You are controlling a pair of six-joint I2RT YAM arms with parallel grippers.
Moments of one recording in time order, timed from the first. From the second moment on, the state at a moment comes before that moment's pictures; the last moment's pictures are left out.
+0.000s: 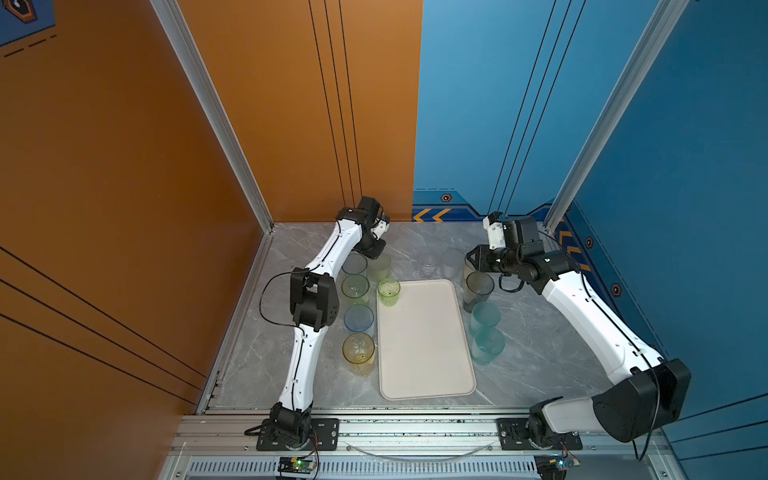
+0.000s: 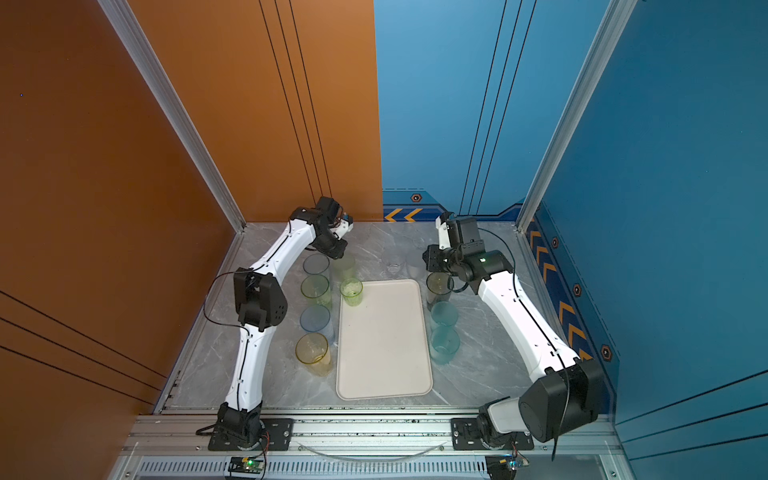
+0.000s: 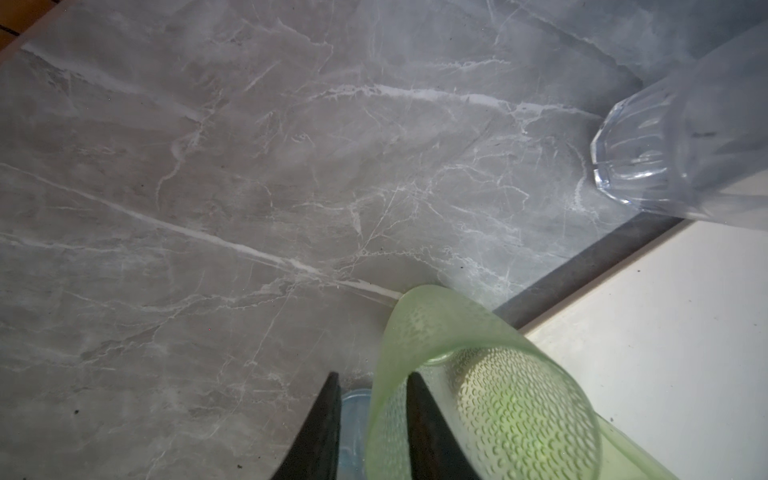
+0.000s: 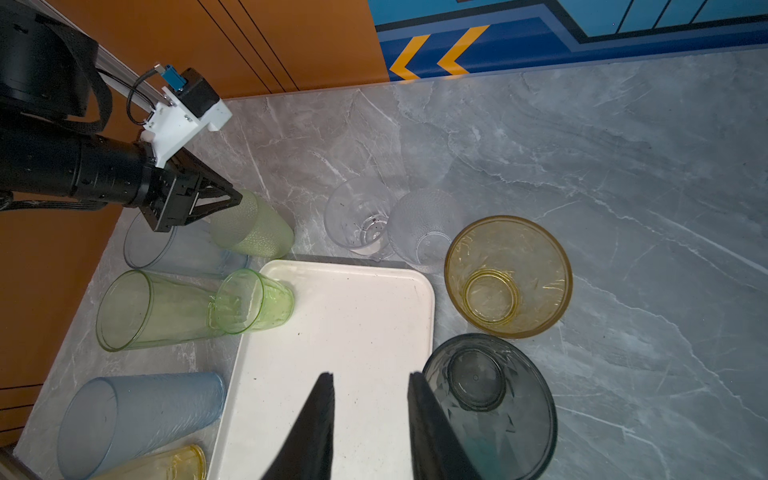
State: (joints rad) left arm -0.30 2.40 2.37 -1.18 0.05 0.21; right arm 0.31 1.40 1.37 -0.69 -0.14 0.29
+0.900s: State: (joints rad) left arm -0.30 2.42 2.37 -1.19 0.05 0.22; right arm 0.31 1.42 1.37 -0.68 -0.14 0.29
